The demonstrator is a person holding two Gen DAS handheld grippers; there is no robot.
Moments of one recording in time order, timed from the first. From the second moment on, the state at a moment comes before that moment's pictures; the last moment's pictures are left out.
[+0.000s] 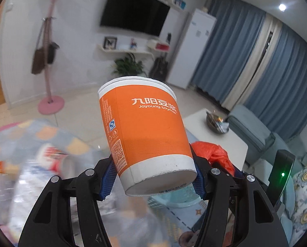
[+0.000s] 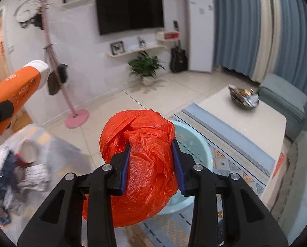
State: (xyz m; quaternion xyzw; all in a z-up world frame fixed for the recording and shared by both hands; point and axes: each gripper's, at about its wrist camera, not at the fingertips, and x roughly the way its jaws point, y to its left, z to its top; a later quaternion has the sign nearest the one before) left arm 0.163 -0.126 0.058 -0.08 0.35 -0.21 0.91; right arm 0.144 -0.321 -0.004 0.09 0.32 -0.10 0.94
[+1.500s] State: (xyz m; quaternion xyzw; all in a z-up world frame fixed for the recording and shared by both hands) left arm 0.075 -0.030 0.075 -0.10 0.32 -0.20 0.92; right arm 0.109 -0.221 0.025 0.12 0.34 0.05 0.93
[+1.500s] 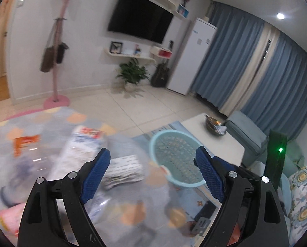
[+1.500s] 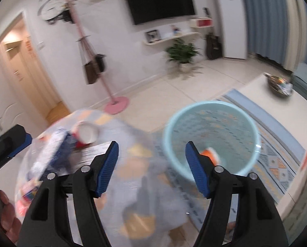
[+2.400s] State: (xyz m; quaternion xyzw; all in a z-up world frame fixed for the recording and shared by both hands) left arm 0.109 0.141 -0.003 -0.01 0.41 -0.19 0.89; right arm 0.136 -0.052 0.033 0.09 0.38 0.14 0.91
